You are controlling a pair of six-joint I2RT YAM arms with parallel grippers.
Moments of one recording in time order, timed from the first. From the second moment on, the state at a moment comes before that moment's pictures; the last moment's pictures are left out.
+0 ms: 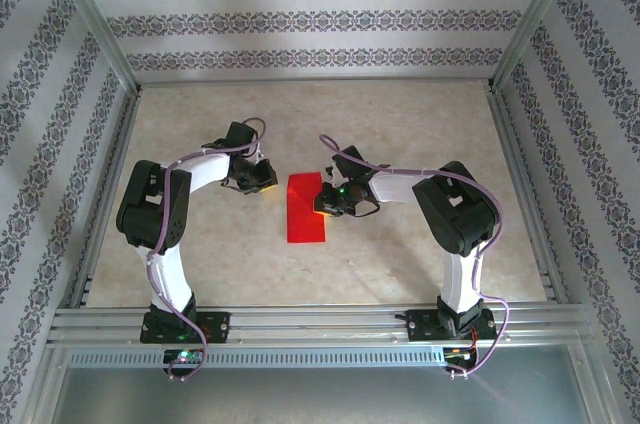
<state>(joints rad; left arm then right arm) -0.24 1.89 1.16 -0.42 0.41 -0.55 0.56 1.94 1.04 -0.22 -0.51 0.73</state>
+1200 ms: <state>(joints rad) -0.21 2.00 1.22 -0.30 0.50 -0.48 0.56 1.94 1.05 -0.24 -0.51 0.70</state>
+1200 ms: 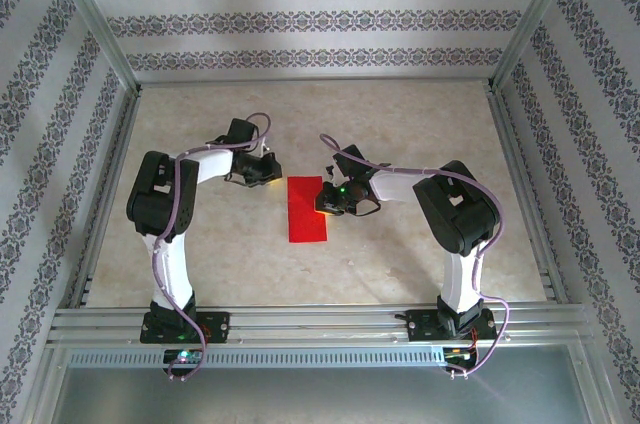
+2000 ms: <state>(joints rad) -0.29 2.03 1.25 -0.26 0.46 -0.55 0.56 1.94 1.06 -0.25 -0.51 0.70</state>
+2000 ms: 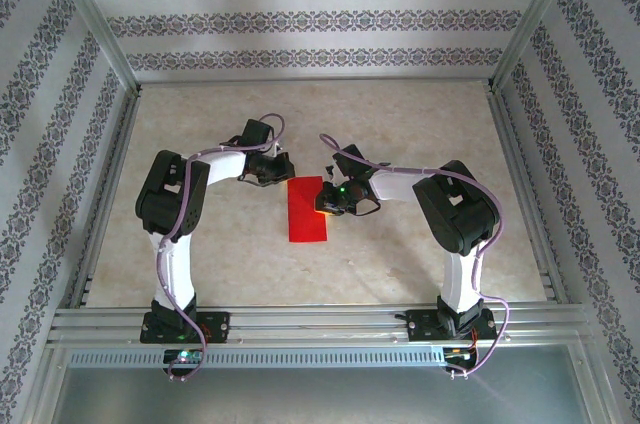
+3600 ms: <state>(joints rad) -0.55 1.85 0.90 -0.01 0.51 -0.91 0.51 1.91 1.05 -0.22 -0.49 0.70</state>
